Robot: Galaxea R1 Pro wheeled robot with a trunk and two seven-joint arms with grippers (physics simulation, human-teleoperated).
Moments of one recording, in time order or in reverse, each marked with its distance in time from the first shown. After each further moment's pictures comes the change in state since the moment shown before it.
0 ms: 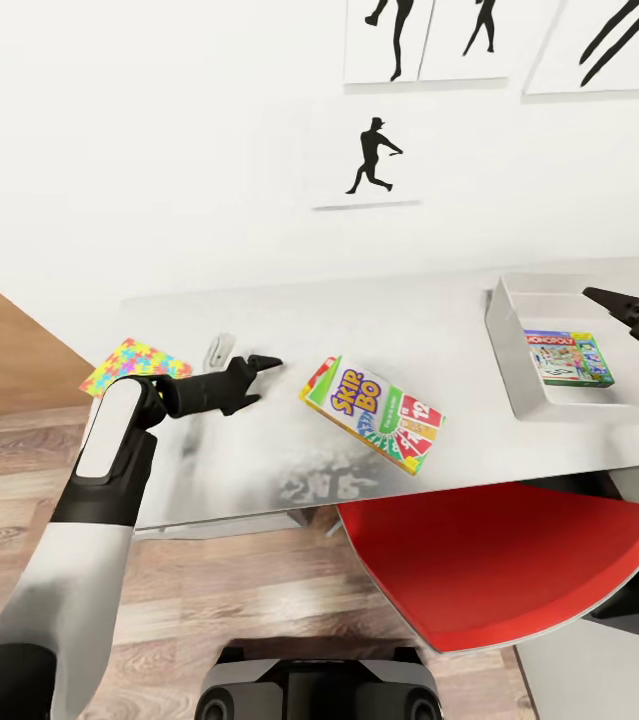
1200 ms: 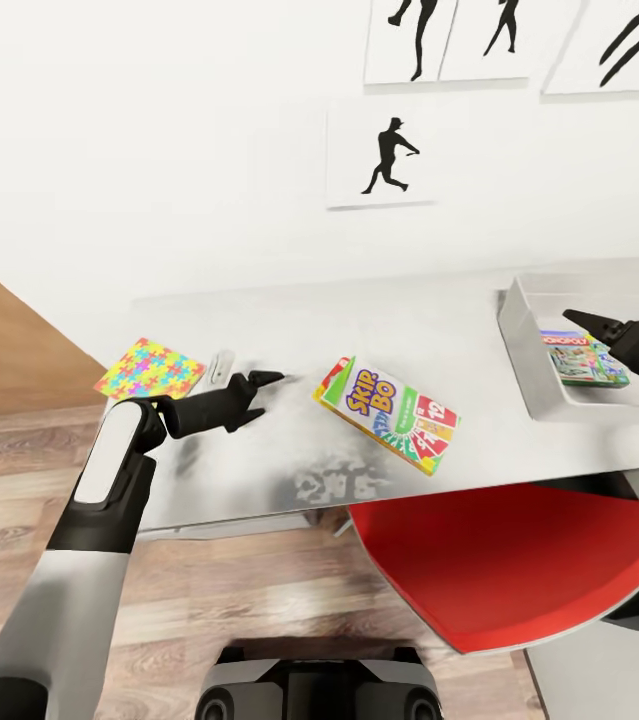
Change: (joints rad) left arm 0.083 0.004 -0.001 -0.032 0.012 -0.011 -0.072; right arm 0.056 0.021 0.016 0.001 0.000 0.000 -0.001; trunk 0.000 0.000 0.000
